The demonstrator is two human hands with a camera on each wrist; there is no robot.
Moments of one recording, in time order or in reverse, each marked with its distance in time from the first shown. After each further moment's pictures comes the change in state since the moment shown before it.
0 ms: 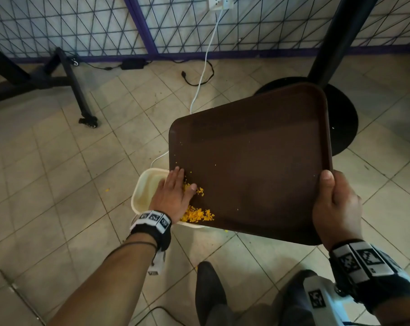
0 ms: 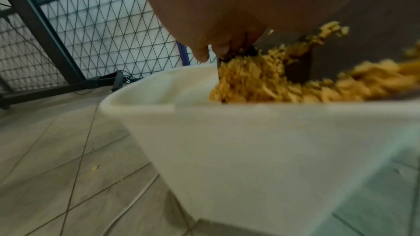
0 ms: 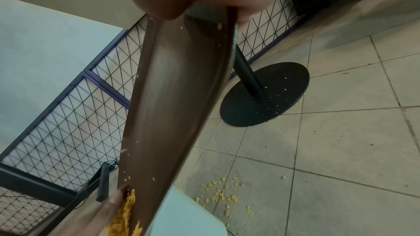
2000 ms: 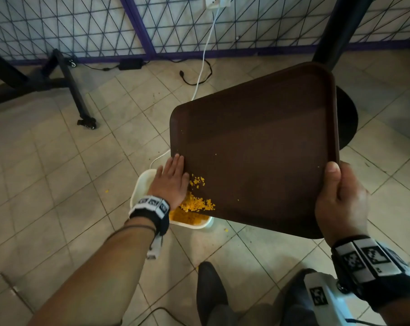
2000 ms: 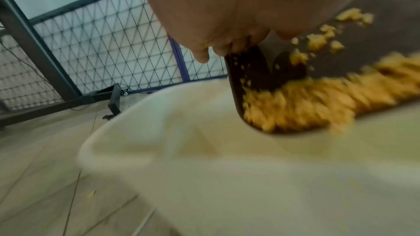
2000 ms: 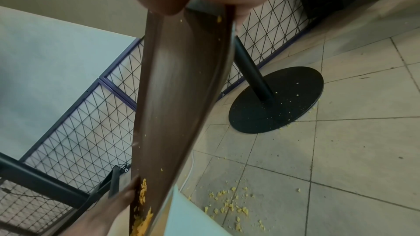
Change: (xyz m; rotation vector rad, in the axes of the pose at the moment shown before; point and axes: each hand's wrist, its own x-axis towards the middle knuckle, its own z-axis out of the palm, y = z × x) left_hand 0.025 0.005 -0.029 0.105 -0.018 0.032; right_hand 0.005 -0.006 -0.003 0.023 0.080 -0.109
